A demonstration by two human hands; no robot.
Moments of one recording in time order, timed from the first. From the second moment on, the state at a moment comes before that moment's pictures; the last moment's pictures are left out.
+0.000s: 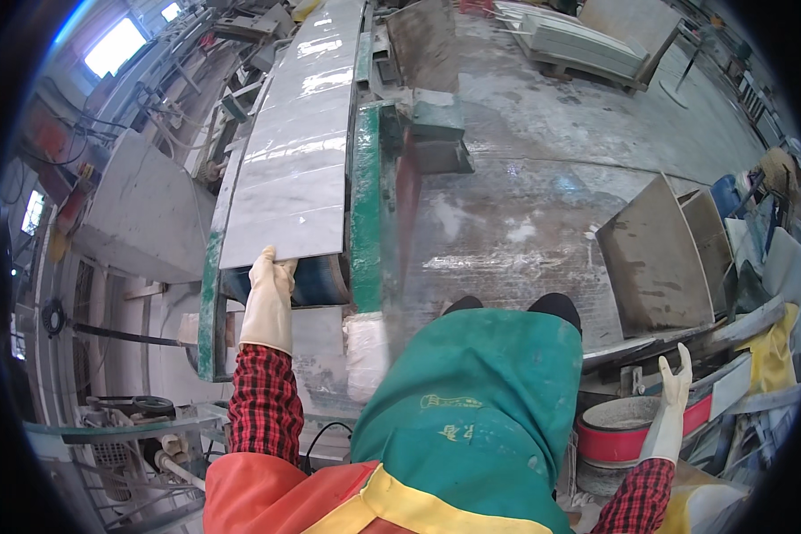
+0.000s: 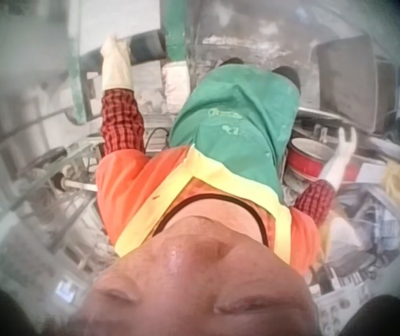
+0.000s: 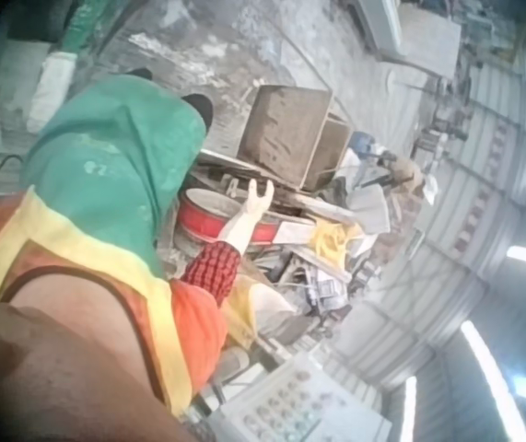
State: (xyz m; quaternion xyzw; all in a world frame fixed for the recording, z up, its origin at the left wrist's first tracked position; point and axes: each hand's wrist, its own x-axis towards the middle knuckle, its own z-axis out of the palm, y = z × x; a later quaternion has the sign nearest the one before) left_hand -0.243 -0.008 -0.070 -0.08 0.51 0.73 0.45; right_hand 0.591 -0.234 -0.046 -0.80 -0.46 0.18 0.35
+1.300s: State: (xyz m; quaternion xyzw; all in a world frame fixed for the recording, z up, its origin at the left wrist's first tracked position) left_hand -0.225 -0.062 -0.013 0.32 0.75 0.49 0.32; right_hand 0.736 -0.326 -0.073 -0.94 -0.29 -0.18 0.03
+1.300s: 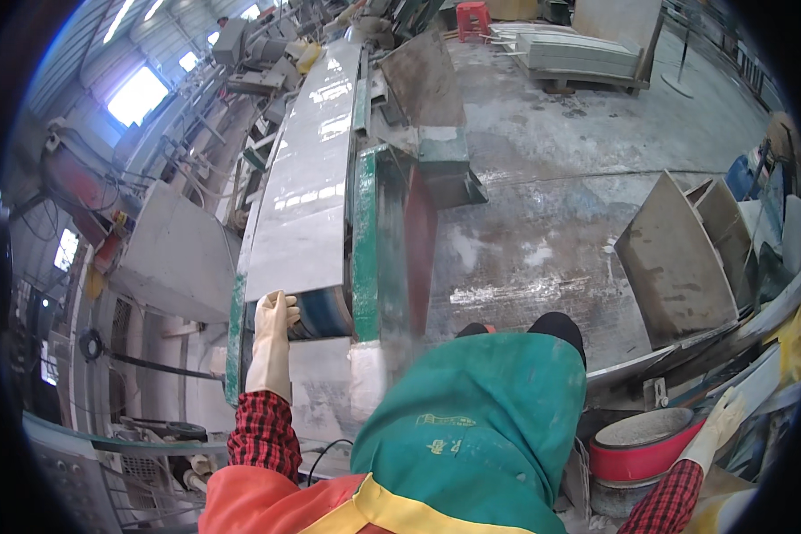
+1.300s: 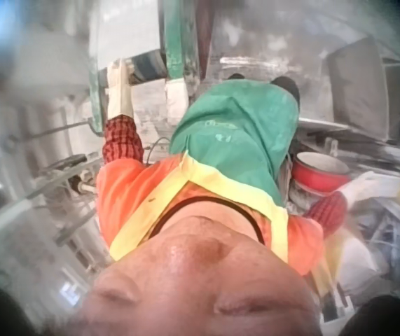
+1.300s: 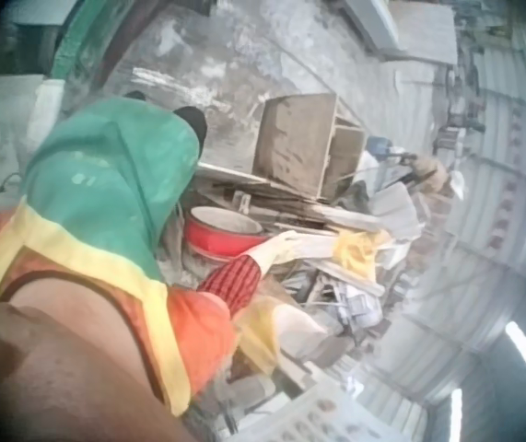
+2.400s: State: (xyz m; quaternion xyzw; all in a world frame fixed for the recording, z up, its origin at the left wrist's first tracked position) left_hand -0.057 -0.008 -0.020 0.80 0.53 0.27 0.06; right_hand 0.679 -0.311 -0.036 -0.96 -0.21 -0.20 -0.01
